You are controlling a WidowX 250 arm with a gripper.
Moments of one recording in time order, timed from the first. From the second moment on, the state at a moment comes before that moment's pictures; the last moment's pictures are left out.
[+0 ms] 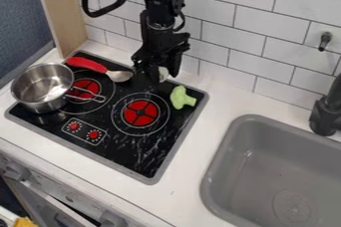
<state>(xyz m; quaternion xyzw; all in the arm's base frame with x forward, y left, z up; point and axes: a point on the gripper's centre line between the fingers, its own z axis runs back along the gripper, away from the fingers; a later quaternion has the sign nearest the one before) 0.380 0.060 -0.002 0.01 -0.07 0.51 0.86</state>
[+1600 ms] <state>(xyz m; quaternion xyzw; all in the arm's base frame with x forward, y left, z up) 0.381 0.062 0.038 -0.02 -0.08 0.50 0.86</state>
